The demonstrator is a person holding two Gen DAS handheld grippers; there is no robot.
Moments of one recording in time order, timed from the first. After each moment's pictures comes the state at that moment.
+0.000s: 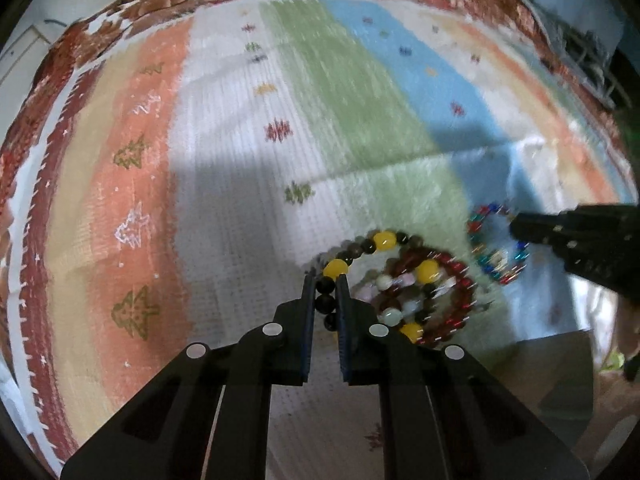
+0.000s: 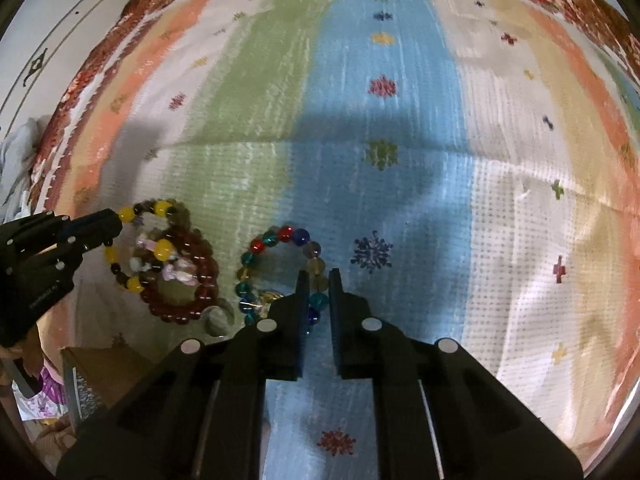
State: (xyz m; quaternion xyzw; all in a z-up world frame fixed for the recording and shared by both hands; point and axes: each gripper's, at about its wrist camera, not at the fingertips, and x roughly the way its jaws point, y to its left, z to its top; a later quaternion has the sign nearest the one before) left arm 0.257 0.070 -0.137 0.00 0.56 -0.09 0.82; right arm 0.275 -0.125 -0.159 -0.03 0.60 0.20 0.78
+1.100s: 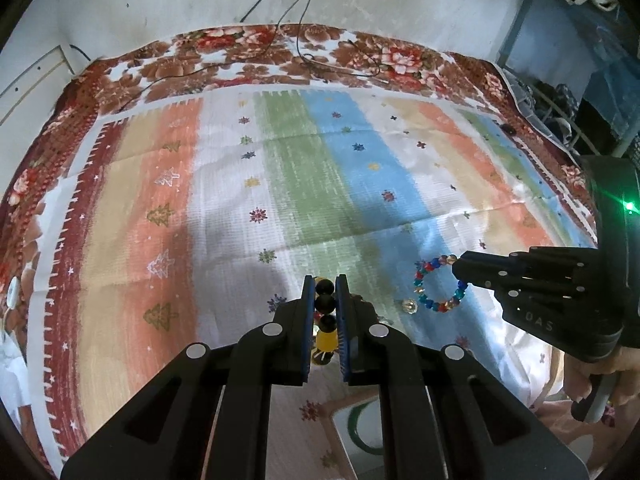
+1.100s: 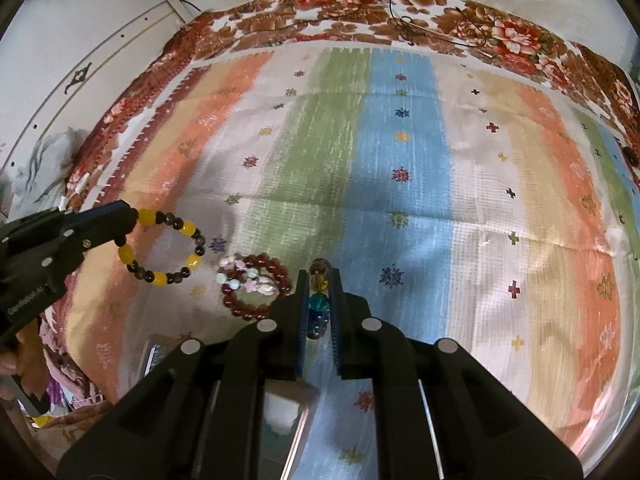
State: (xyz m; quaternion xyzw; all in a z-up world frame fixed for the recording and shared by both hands) left arm 0.205 0.052 -0.036 -0.03 0.46 -0.10 0.88; right arm 0.220 -0.121 -0.069 -0.03 0.51 0.22 0.83
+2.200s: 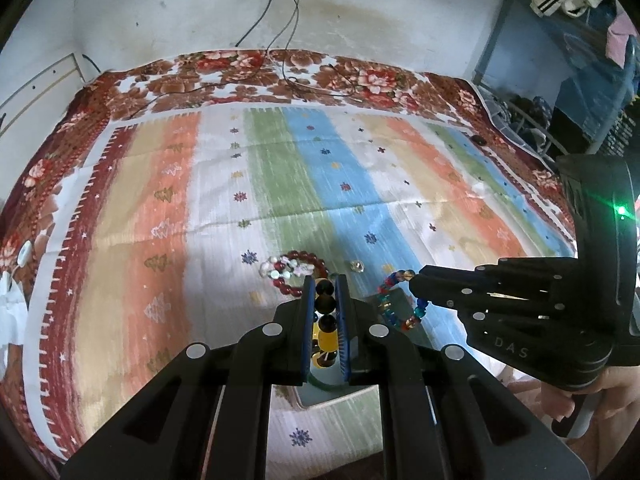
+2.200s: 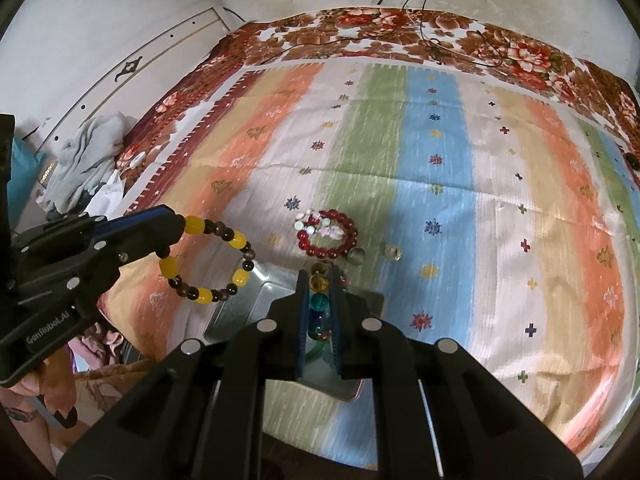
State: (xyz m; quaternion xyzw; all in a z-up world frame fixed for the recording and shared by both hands) left arm 0.101 0.030 -0.011 -0.05 0.42 -0.11 0.90; right arm 0.116 -0.115 -0.039 -0.04 0.48 0.27 0.83
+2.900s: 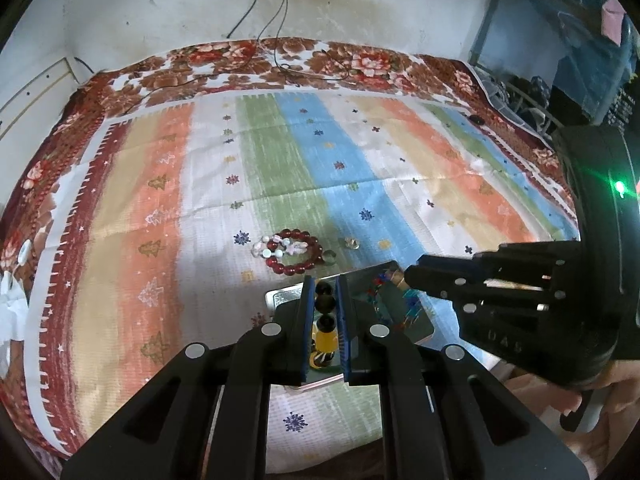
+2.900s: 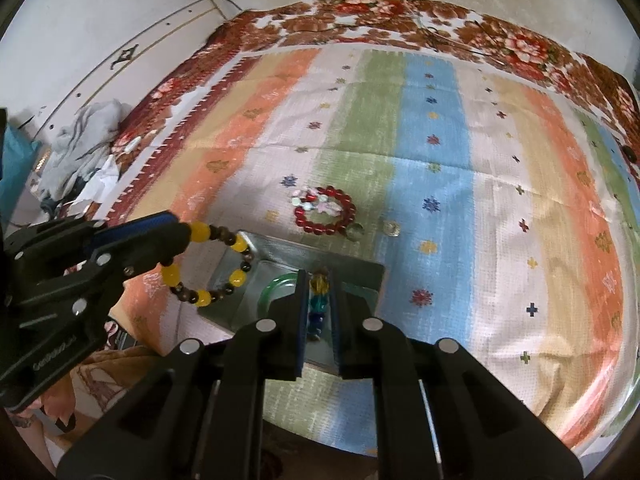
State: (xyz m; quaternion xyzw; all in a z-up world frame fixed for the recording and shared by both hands) left arm 0.091 0.014 -0.025 -0.03 0.44 -0.11 0.89; right arm 0.111 -0.121 -0.051 -0.04 0.50 0.24 0.83
